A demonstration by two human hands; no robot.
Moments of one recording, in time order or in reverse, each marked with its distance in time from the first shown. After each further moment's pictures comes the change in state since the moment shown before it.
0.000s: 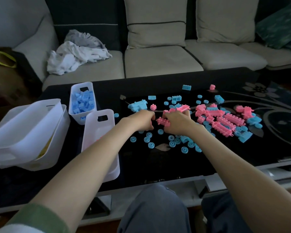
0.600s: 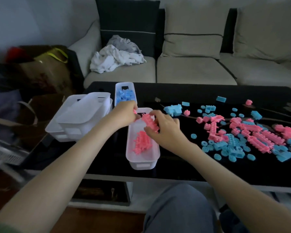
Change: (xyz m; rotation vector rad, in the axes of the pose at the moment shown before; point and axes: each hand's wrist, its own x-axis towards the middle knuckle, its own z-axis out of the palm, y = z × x) left_hand -0.142 -0.095 -0.045 -0.255 0.372 -0.379; right_hand -0.052 -0.162 -0.017 0.519 0.237 -0.257
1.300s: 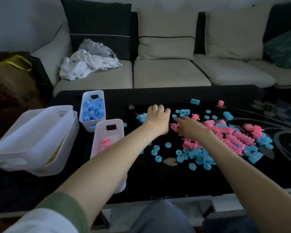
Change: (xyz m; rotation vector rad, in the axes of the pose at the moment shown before) left_hand 0.089 0.147 0.118 0.549 -0.012 0.422; right_hand 0.046 0.197 -0.072 -0.555 -0.305 0.356
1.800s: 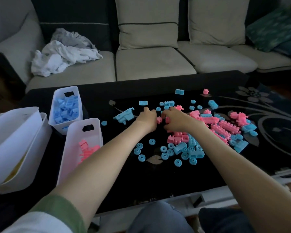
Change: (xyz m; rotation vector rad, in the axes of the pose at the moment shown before) left_hand 0.036 0.023 0.033 -0.255 -0.199 -0.082; right_hand -0.001 0.015 -0.006 0.262 -0.022 -0.074
